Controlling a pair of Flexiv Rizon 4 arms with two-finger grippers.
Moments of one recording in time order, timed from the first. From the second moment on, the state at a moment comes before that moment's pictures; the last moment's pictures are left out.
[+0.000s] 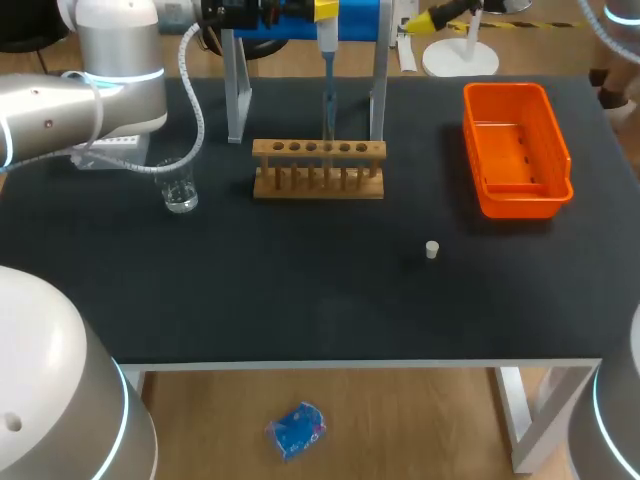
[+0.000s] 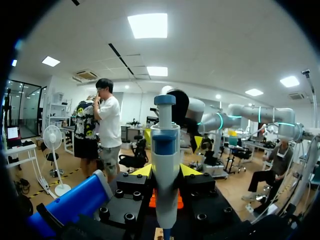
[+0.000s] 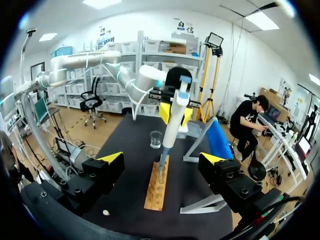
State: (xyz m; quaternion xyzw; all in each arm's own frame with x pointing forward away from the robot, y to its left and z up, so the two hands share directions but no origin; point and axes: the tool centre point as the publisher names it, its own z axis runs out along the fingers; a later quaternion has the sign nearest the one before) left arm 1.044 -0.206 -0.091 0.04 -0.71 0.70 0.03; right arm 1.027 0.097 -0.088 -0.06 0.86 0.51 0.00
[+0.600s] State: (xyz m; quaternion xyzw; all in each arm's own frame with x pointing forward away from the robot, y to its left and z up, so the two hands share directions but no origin) left arm 1.044 -0.206 -0.091 0.04 -0.71 0.70 0.03; right arm 1.037 0.109 -0.034 -0.05 0.89 0.46 0.02
